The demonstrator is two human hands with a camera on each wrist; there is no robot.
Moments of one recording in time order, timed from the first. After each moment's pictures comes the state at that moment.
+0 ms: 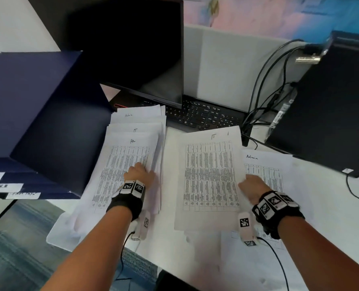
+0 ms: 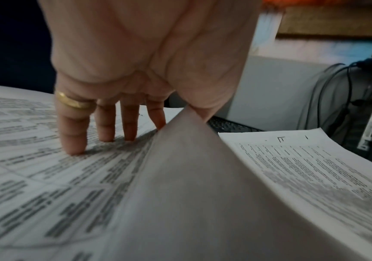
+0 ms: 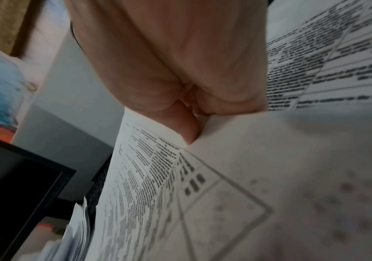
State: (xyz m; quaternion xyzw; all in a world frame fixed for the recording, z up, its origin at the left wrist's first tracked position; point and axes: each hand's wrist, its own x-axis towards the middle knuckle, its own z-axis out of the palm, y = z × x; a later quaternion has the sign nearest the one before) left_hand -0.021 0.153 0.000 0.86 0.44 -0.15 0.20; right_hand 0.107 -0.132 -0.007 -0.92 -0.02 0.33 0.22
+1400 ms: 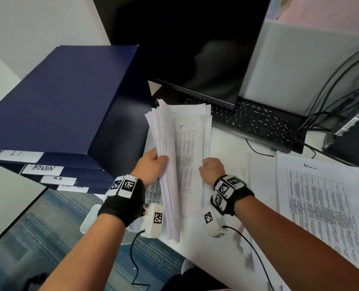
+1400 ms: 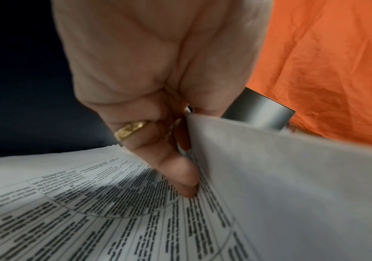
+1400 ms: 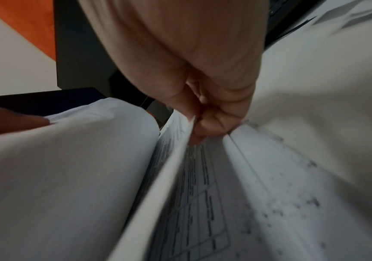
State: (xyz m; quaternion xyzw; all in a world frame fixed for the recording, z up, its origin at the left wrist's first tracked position) left_hand -0.079 0.253 0.051 0.74 0.34 0.03 0.58; right_hand 0.042 0.116 -0.014 -0.89 -0.08 0.30 0.33
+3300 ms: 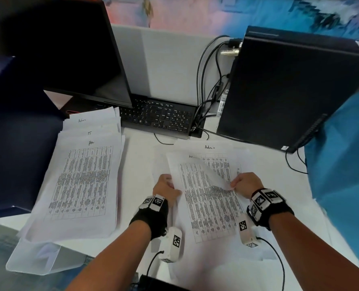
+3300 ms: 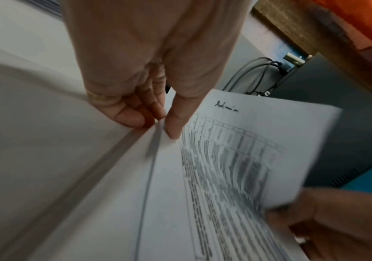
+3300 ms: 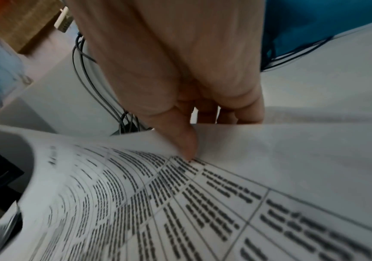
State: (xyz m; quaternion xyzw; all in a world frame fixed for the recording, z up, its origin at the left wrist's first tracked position) left_hand 0.008 -0.035 -0.025 0.79 0.34 -0.10 0.50; right_hand 0.107 -0.262 -0.014 -0.92 0.07 0.26 0.27
